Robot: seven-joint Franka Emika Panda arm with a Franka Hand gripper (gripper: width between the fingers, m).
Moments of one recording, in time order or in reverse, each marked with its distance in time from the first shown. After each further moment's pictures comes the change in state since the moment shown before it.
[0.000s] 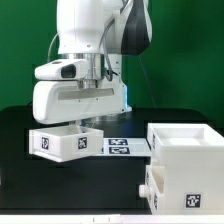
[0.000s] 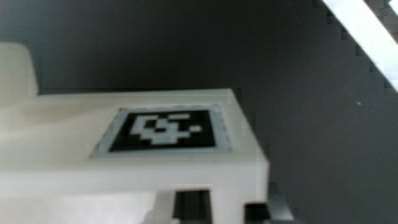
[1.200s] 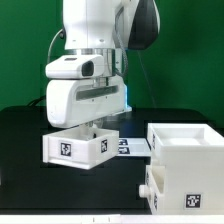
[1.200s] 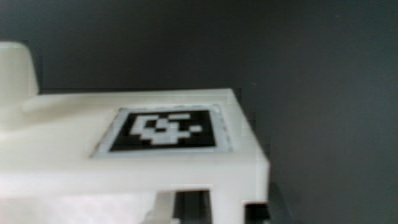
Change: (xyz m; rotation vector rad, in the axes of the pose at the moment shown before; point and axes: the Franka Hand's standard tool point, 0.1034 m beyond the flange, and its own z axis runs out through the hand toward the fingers) arm 0.058 0.046 -0.010 0.038 -0.020 -0.467
